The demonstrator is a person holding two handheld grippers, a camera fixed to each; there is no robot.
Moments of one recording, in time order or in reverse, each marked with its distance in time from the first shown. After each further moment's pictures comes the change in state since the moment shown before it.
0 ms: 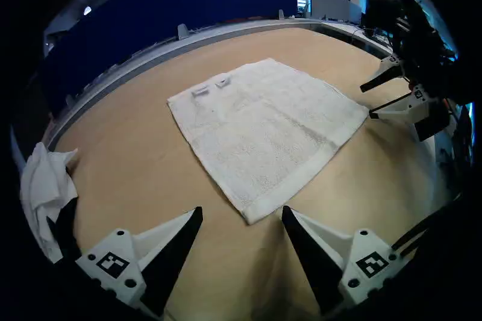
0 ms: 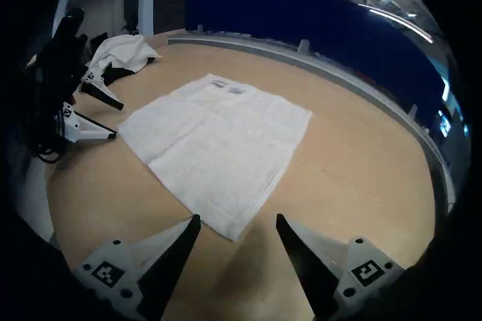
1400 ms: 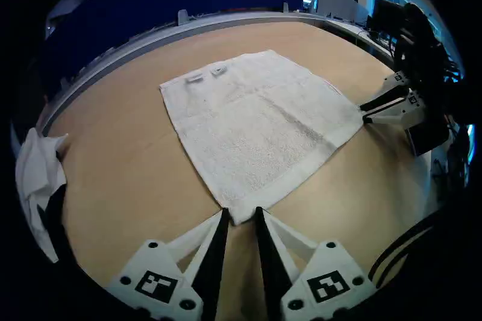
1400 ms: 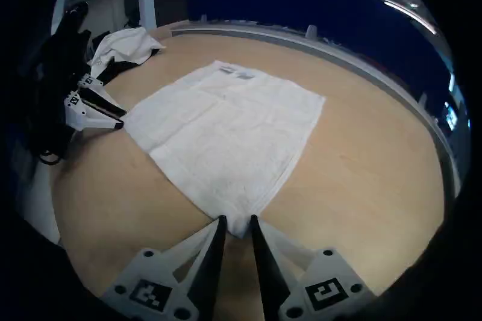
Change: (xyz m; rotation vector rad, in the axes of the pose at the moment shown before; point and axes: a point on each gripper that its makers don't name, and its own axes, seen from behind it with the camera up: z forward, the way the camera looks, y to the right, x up) left arm -0.002 0.019 0.005 -0.033 -0.062 -0.068; right arm -0.013 -0.013 0.007 0.056 -0.061 0.030
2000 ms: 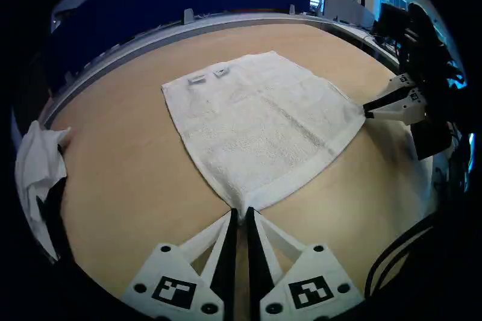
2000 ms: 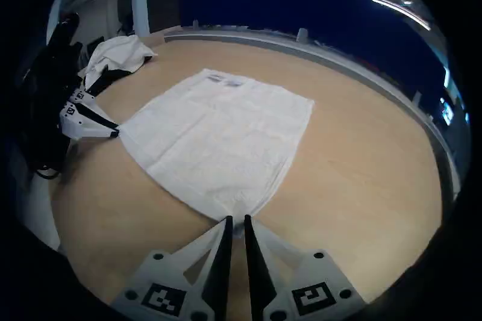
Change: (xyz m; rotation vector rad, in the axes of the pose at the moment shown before) left arm 0.001 0.004 -0.003 0.016 0.003 -0.037; right arm 0.011 0.011 -0.002 -0.026 0.024 0.026
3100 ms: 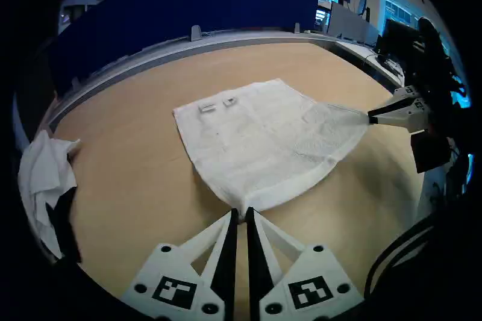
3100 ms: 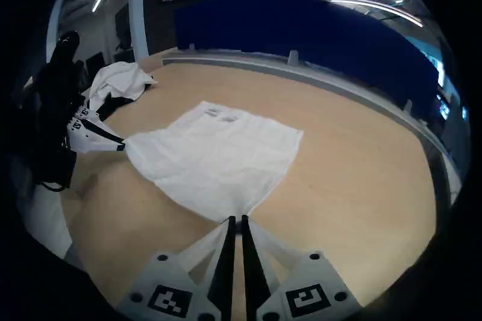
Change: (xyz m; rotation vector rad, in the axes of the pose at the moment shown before) left arm 0.046 0.001 -0.032 0.006 0.064 -0.057; right arm 0.054 0.007 -0.044 0.003 0.100 0.032
